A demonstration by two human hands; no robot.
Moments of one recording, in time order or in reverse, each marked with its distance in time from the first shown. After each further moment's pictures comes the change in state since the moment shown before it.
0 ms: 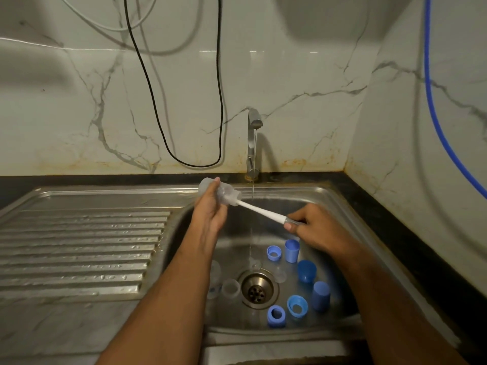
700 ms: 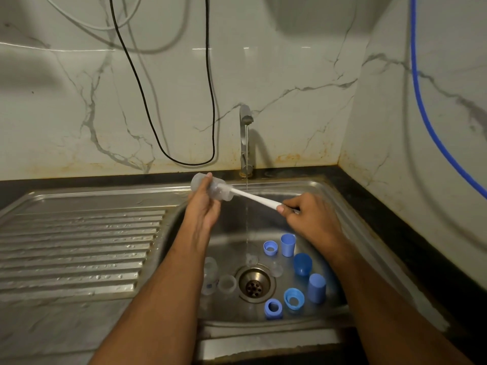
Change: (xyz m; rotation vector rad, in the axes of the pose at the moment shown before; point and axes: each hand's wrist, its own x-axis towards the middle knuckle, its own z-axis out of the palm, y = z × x) left_hand -0.007 0.003 0.003 -0.052 0.000 0.042; right_hand 0.005 0.002 0.009 0.033 0.211 0.035
